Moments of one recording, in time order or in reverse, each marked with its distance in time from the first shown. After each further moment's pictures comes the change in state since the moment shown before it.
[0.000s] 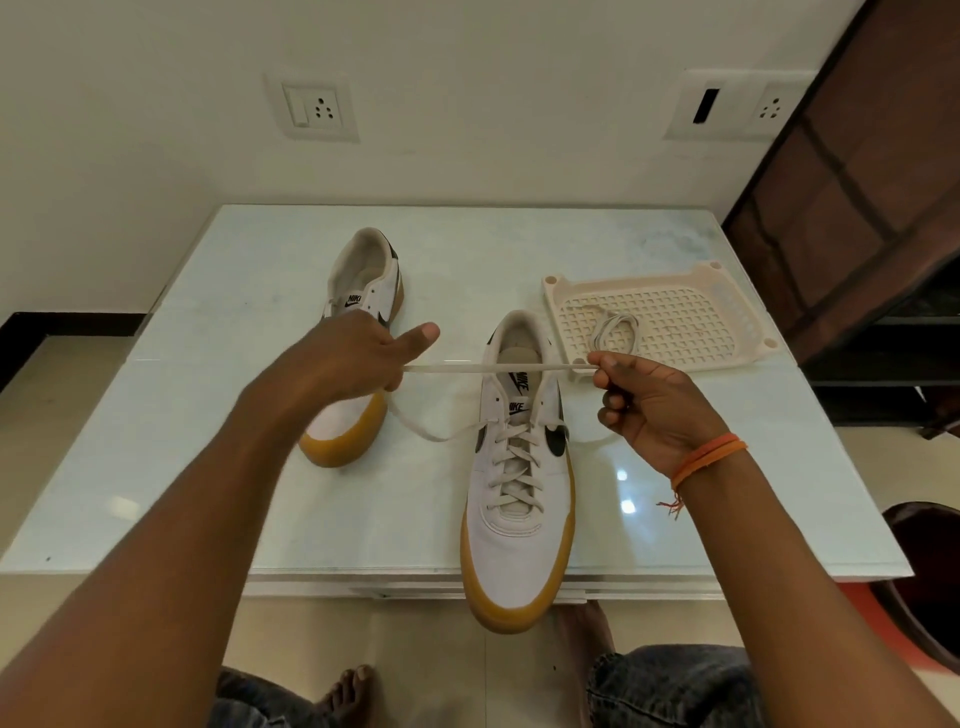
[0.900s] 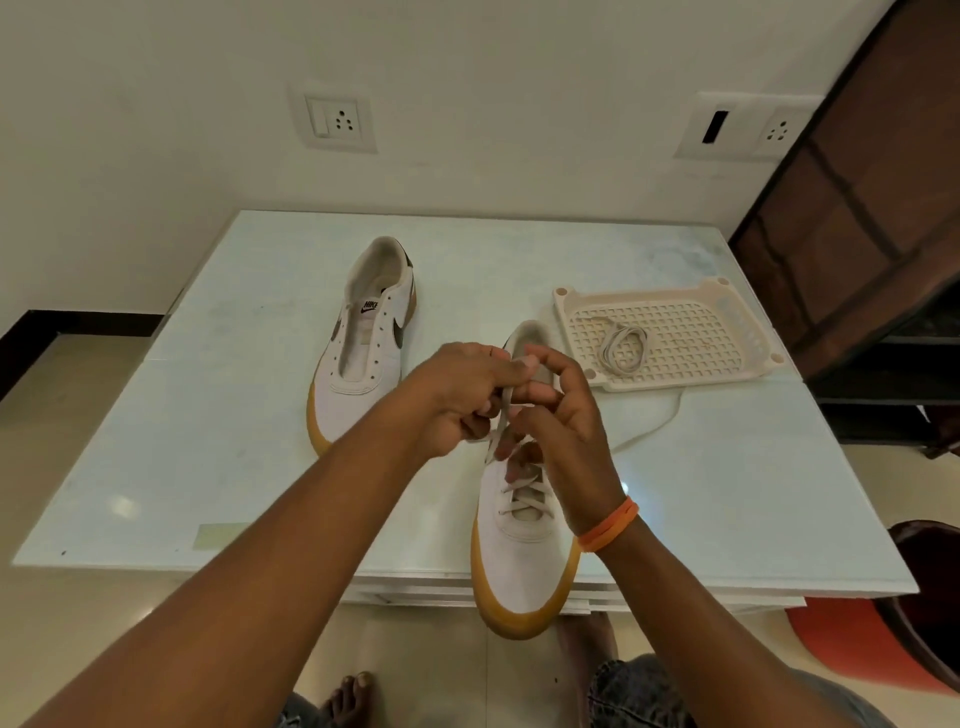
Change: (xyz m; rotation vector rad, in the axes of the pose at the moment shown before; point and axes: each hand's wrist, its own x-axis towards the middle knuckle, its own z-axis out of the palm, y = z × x) left_hand -0.016 0.047 0.044 -1.009 -0.345 -0.108; right_hand -0.045 0.041 0.088 -0.216 -0.121 -0.368
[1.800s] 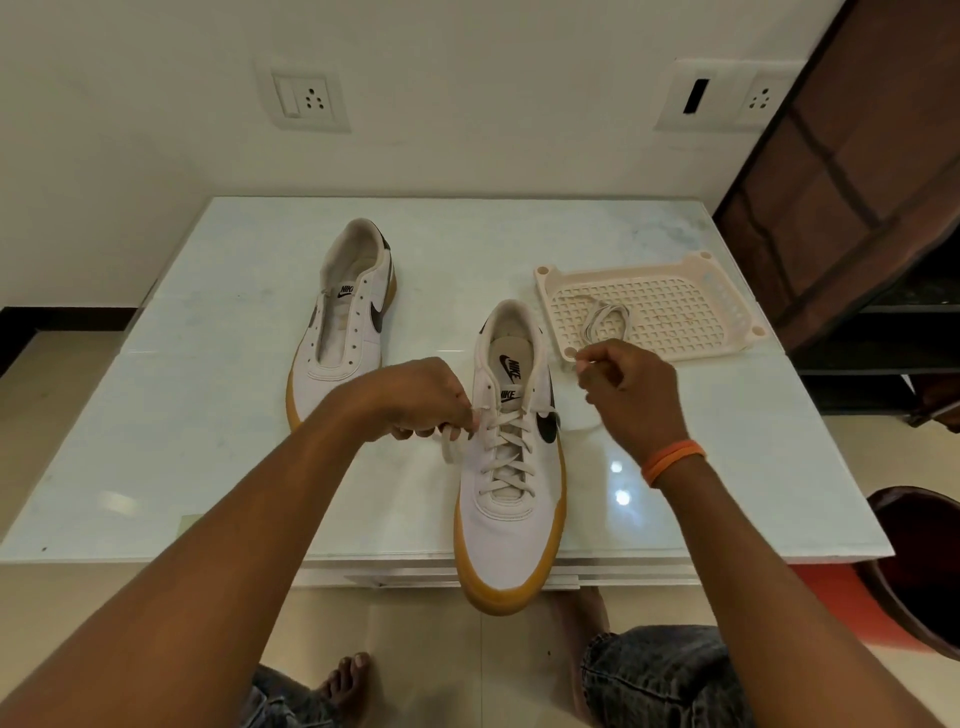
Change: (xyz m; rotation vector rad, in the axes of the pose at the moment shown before) left_hand 0.017 -0.017 -0.024 0.828 -0.151 -0.031; right_hand 0.035 0.014 -0.093 -0.813 0.208 -0.173
